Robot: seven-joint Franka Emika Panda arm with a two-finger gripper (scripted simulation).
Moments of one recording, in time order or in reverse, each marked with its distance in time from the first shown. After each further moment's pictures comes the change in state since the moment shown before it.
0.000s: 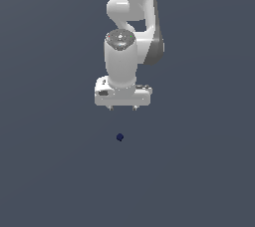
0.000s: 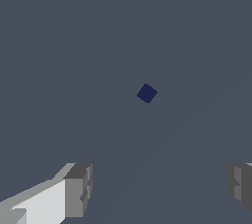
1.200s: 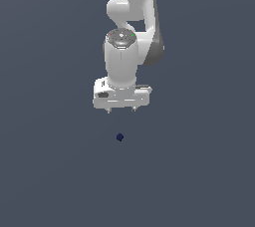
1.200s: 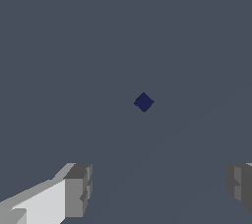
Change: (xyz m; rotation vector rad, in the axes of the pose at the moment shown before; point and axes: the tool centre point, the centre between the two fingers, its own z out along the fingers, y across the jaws) arm 0.010 0.005 -0.004 -0.026 0.026 -0.097
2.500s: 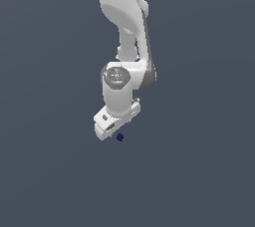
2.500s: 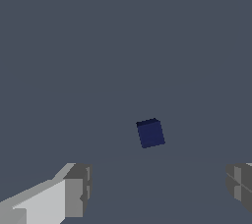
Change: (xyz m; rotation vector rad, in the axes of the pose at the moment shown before) arm 0.032 0.010 0.083 0.025 -0.023 -0.611
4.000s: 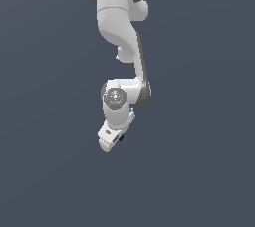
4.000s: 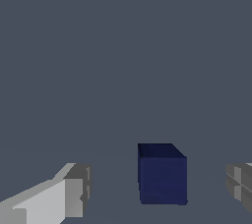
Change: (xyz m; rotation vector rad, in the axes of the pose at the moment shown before) arm 0.005 0.007 0.069 0.018 0.008 -0.233
